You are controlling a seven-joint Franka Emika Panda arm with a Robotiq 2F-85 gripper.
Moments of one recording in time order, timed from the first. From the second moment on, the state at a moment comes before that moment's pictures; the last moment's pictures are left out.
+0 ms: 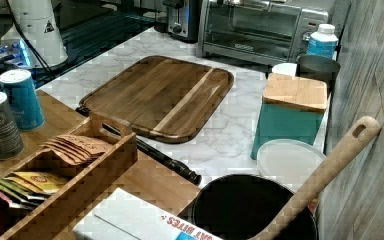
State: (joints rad) arm -0.03 0.08 -0.03 -1.89 -0.04 0.31 -0.15
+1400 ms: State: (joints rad) arm -0.26 0.24 -0.16 -1.99 -0.12 0.74 -0.64
